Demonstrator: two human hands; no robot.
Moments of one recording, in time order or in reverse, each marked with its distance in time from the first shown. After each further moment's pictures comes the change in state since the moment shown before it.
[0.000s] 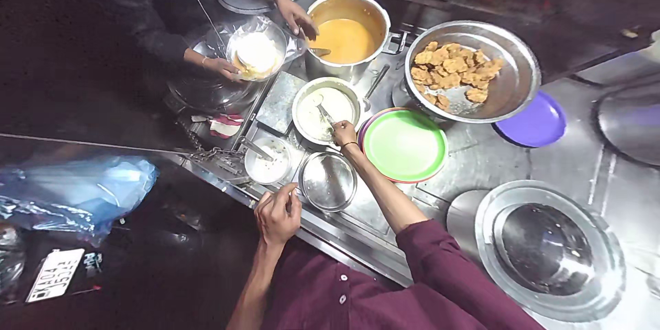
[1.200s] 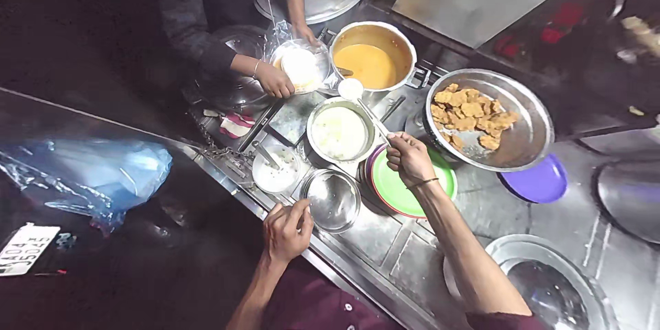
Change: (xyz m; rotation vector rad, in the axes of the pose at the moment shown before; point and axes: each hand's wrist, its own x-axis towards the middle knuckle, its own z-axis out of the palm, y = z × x) left_hand -0.005 -0.006 0.001 -0.034 0.024 -0.034; right_hand -0.078 -0.083 -0.110 0.463 -0.184 -0.207
